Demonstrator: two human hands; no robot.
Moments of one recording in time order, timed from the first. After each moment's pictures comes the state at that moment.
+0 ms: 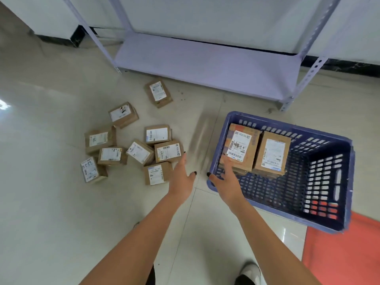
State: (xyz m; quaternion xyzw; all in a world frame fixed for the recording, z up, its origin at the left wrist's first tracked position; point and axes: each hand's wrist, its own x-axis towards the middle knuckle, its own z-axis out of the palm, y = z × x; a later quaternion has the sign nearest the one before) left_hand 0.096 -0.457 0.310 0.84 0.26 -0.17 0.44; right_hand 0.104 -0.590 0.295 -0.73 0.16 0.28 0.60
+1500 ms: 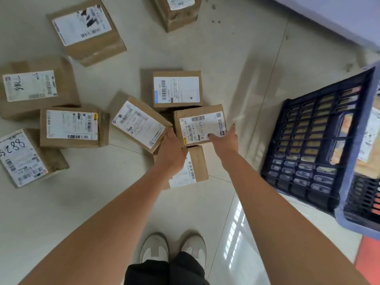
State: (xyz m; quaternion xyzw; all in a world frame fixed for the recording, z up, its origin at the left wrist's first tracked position) left_hand 0.171 -0.196 -0.042 0.87 0.19 -0.26 0.37; right_hand 0.216 -0.332 -0.032 -0.81 0.35 0.28 0.38
